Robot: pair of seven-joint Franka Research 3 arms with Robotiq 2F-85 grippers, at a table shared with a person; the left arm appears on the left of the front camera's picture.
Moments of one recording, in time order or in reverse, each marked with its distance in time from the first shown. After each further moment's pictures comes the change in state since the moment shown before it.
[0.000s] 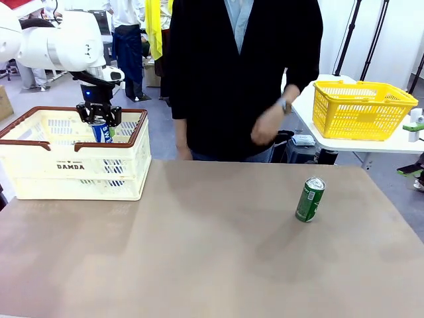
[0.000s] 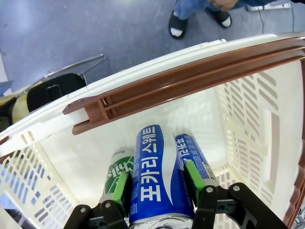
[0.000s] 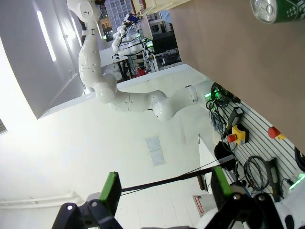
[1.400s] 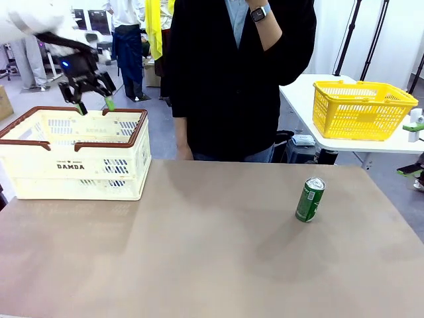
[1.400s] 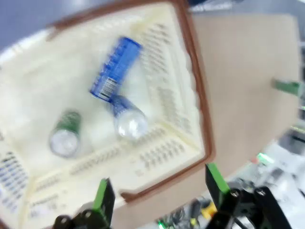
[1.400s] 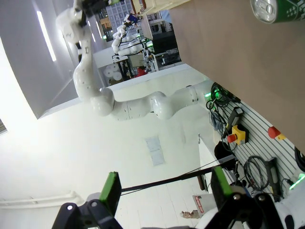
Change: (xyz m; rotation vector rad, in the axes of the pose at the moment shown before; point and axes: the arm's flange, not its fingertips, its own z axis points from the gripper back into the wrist) left arm -0.093 0.013 0.117 -0.362 -0.039 0.008; right arm 0.000 0.000 0.000 0.000 0.001 -0.001
